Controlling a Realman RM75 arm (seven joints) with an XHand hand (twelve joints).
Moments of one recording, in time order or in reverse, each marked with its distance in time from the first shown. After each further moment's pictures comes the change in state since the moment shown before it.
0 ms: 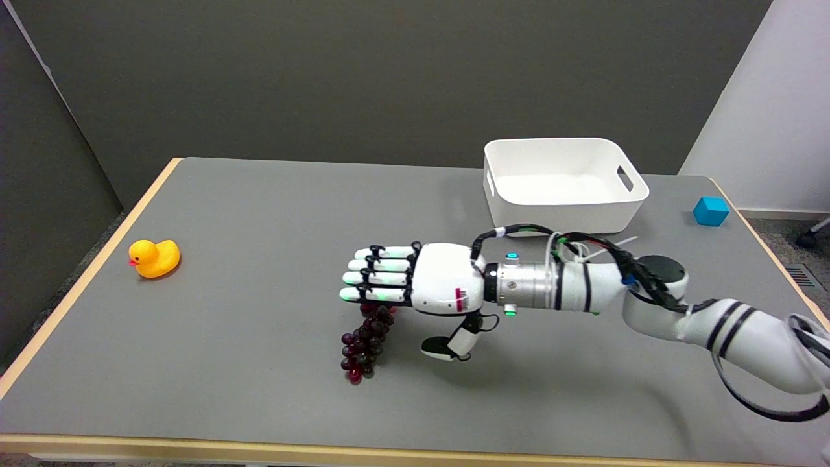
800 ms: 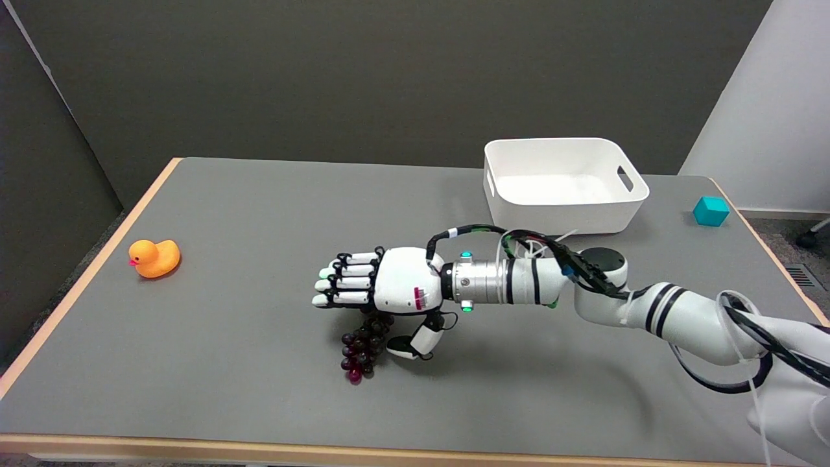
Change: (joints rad) arm 0.208 -0.147 -0.202 -0.231 0.001 -0.025 0.021
